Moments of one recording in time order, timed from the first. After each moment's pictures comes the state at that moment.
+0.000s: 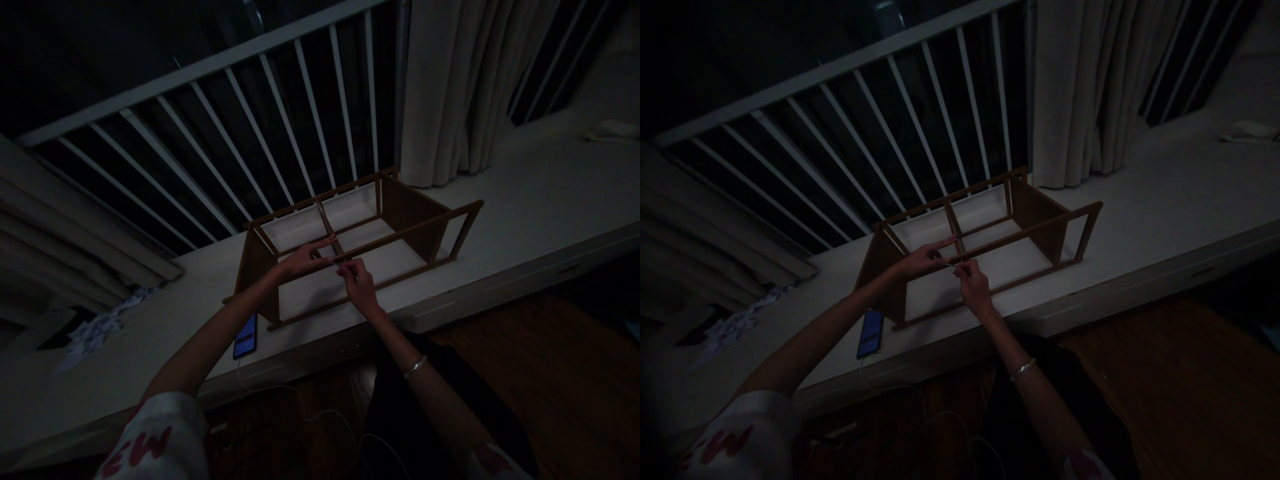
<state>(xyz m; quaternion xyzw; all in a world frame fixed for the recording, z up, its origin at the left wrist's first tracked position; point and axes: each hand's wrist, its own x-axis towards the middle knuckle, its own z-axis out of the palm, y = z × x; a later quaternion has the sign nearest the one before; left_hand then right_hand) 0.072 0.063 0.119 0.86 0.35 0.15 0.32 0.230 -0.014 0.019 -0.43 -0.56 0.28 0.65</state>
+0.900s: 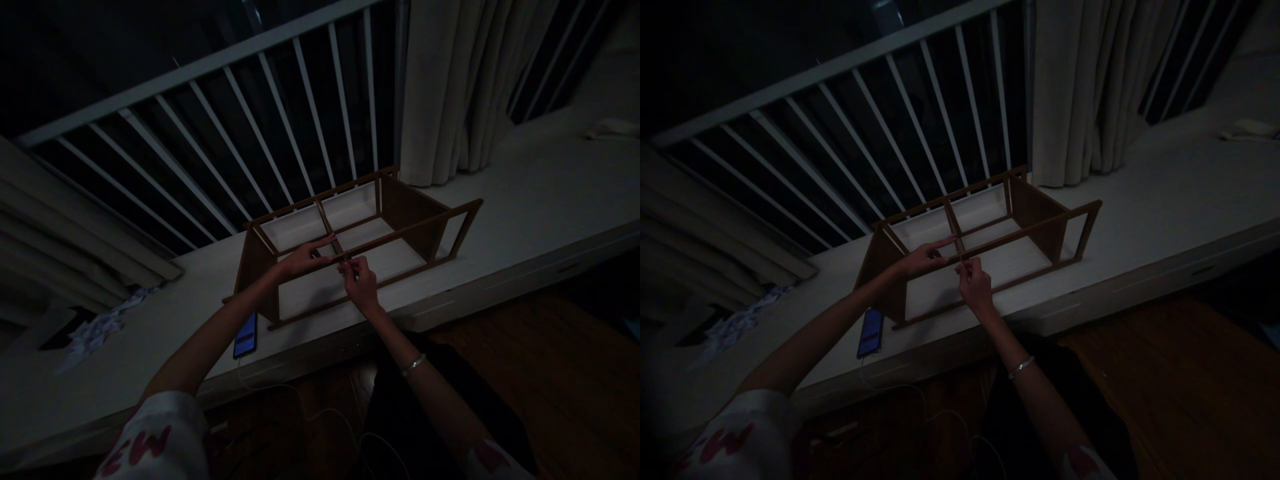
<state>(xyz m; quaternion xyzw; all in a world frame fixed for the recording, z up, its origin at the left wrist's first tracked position) 0.072 0.063 0.119 0.86 0.35 0.15 0.33 0.230 -0.018 0.026 -0.47 -0.55 0.24 0.65</state>
